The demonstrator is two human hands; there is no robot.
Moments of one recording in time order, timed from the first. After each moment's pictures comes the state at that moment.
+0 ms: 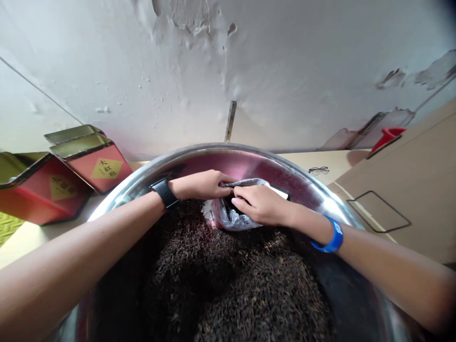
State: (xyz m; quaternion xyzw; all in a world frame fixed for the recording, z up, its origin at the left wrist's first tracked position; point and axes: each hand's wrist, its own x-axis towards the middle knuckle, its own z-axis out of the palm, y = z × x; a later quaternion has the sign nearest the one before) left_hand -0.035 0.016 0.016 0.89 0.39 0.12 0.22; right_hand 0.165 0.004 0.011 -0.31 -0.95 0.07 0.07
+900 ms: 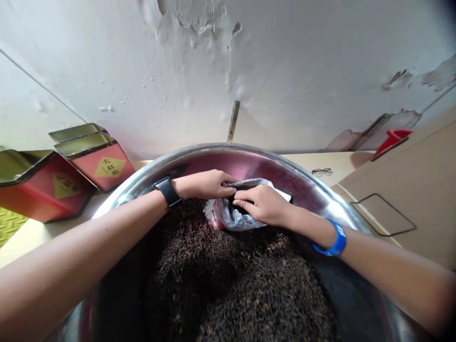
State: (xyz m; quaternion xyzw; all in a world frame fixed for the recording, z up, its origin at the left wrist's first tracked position) left_hand -0.038 0.019 0.015 0.89 0.39 0.11 0.23; right_hand 0.164 0.009 0.004 -0.29 -0.95 0.07 0.11
